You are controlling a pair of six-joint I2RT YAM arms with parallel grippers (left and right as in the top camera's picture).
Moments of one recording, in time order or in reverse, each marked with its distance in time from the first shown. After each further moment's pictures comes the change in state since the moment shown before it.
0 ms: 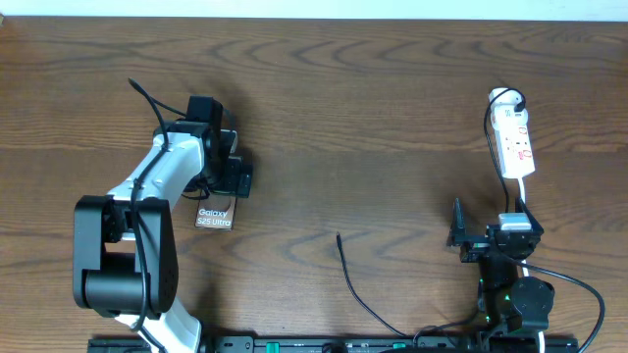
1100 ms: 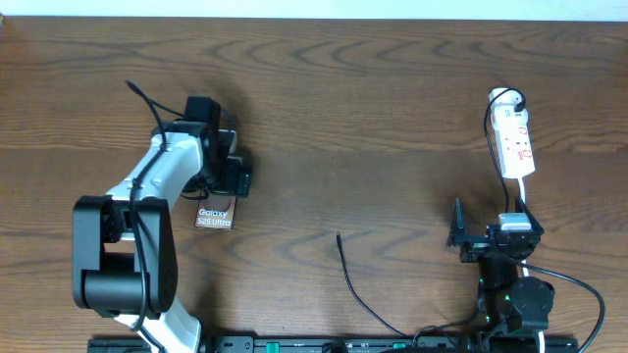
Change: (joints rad) left arm 0.002 0.000 0.000 -0.003 0.012 0.000; right arm 0.000 0.000 0.000 0.000 0.000 0.000
